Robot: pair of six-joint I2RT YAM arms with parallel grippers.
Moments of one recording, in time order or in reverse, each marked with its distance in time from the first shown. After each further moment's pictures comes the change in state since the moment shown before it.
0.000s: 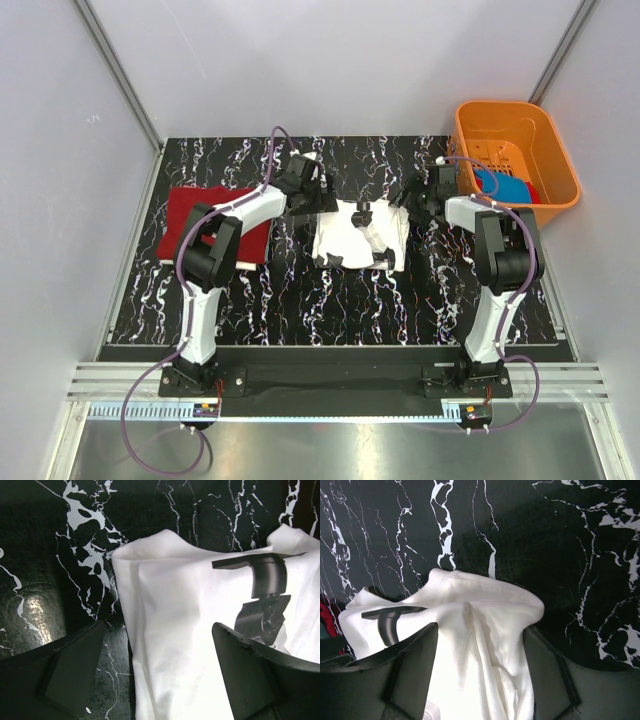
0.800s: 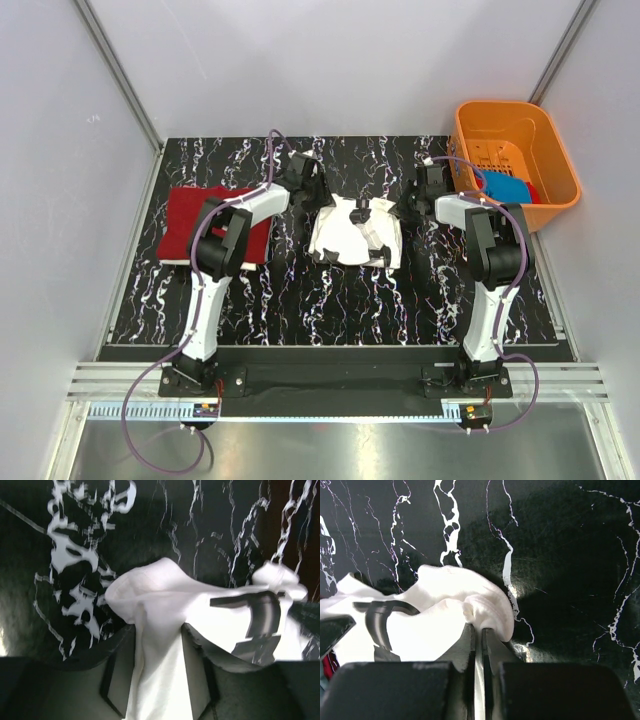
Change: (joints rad) left arm 0.035 0.154 0.102 0.081 0.089 -0.130; right arm 0.055 0.064 0.052 -0.013 0.045 -0.016
